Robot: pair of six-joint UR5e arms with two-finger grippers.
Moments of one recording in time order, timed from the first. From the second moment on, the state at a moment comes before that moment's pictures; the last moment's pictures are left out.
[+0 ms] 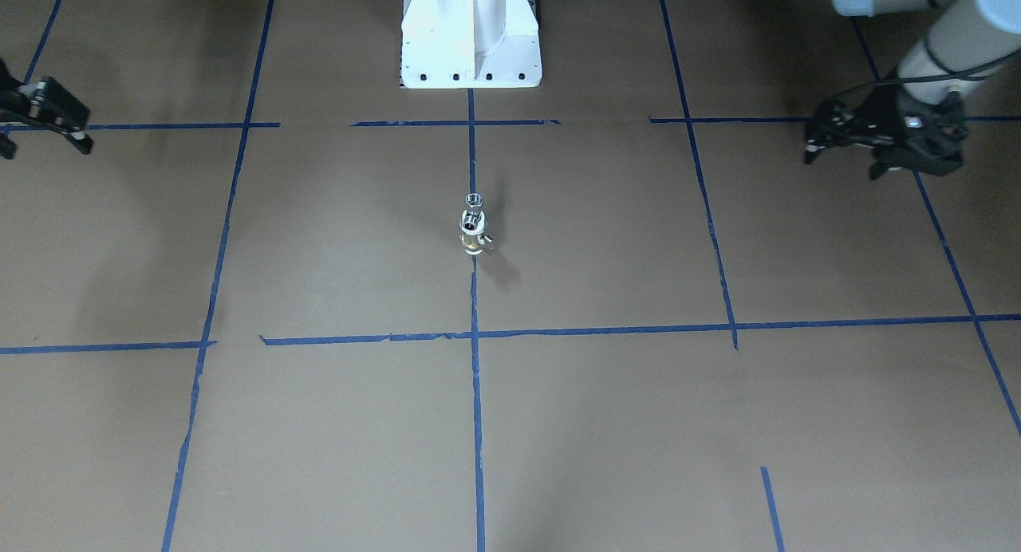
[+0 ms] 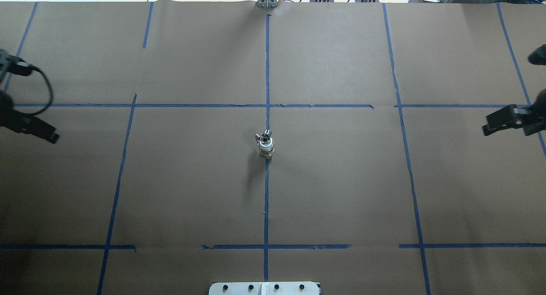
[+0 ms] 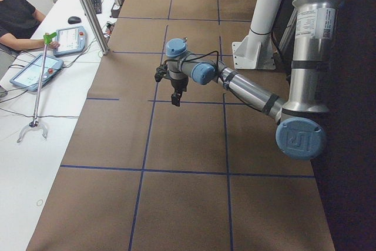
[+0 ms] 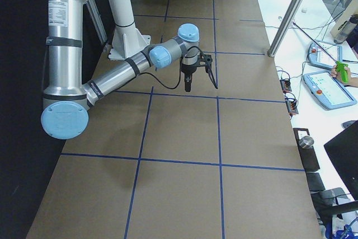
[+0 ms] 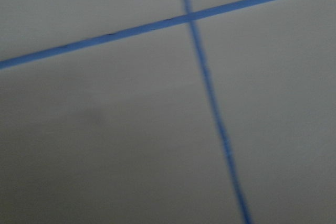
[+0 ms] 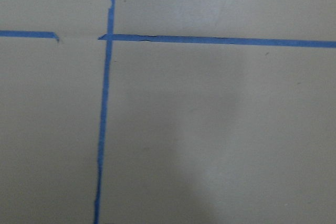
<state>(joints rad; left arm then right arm) -1.12 -1.54 -2.01 -1.59 -2.29 -0.29 1.16 -1.68 2.15 -1.60 2.26 0.54</state>
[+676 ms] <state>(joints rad) -1.54 -1.49 -1.69 -1.57 -2.39 0.32 1.46 -1.71 1.85 -1.60 2.35 -0.08</state>
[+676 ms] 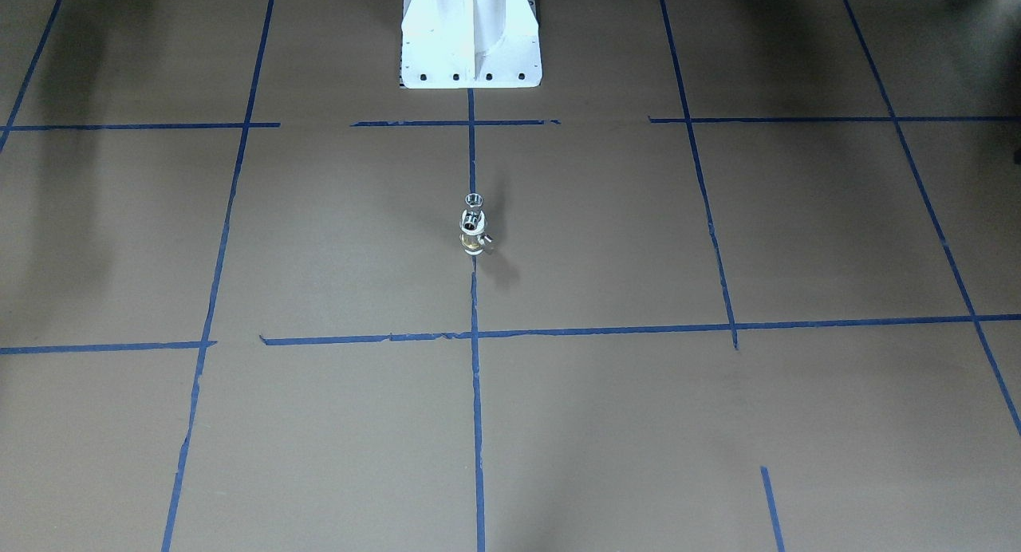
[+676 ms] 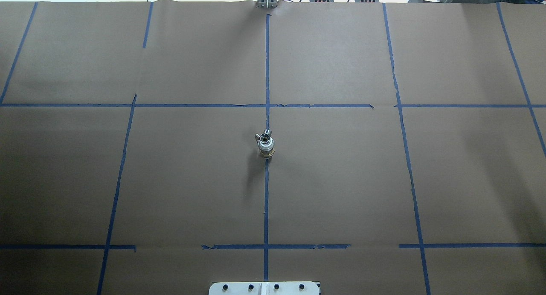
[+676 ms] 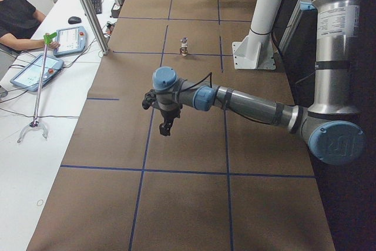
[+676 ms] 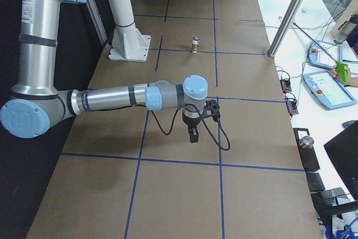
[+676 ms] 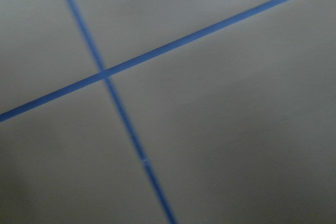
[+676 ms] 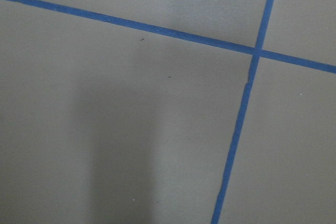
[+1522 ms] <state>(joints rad) -1.62 -1.48 -1.62 -1.56 -2.38 0.26 1.49 -1.77 1.83 -1.60 2.36 -0.15</state>
